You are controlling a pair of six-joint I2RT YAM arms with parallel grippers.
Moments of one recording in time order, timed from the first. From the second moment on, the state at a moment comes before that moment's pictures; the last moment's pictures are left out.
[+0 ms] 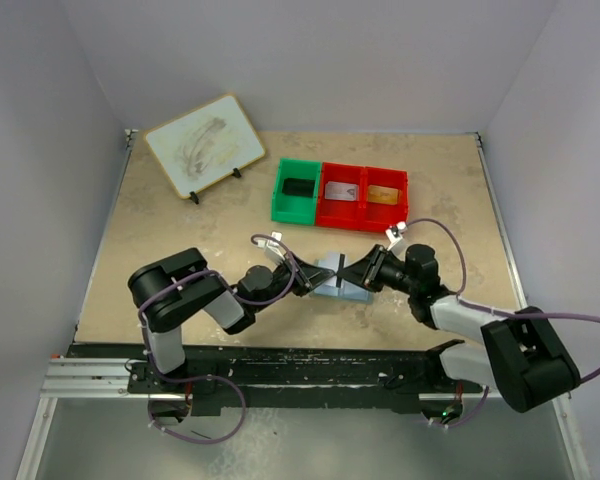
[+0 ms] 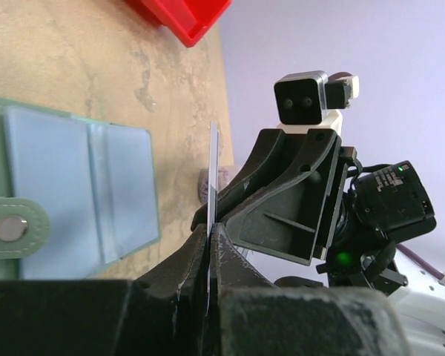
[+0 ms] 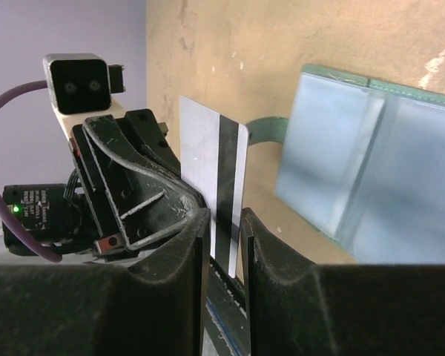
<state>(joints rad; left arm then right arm) -0.91 1.85 0.41 1.34 0.00 -1.32 0.36 1.23 0.23 0.60 -0.57 1.03</state>
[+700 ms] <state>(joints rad) -0.95 1.56 0.41 1.16 0.01 -1.27 0.36 0.97 0.23 0.61 -0.60 1.07</state>
